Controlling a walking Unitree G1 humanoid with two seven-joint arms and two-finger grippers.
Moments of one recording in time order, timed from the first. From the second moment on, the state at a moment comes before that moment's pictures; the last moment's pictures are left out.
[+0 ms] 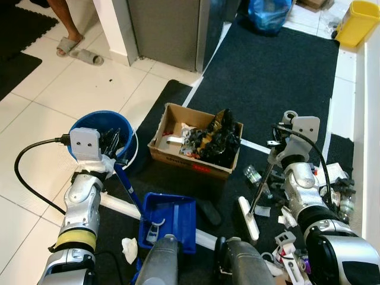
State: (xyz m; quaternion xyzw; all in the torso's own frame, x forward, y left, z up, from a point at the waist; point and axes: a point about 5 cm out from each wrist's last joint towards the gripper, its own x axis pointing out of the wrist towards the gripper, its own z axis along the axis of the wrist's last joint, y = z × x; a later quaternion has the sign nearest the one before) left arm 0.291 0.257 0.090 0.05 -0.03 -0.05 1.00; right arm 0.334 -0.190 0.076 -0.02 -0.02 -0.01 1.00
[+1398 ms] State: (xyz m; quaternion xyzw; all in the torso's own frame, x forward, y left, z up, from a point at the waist) left arm 0.314 0.268 0.149 0.07 -0.14 0.03 0.99; right arm 0.332 -0.186 0.092 -0.03 -0.07 0.00 1.00
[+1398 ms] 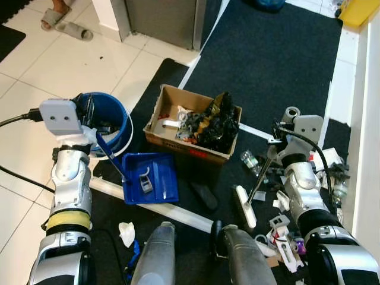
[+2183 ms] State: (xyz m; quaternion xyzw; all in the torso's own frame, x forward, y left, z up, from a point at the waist) left arm 0.321 0.239 0.142 0.06 -0.15 -0.02 0.99; right arm 0.326 -0.146 0.110 0.01 -0.11 0.05 0.99
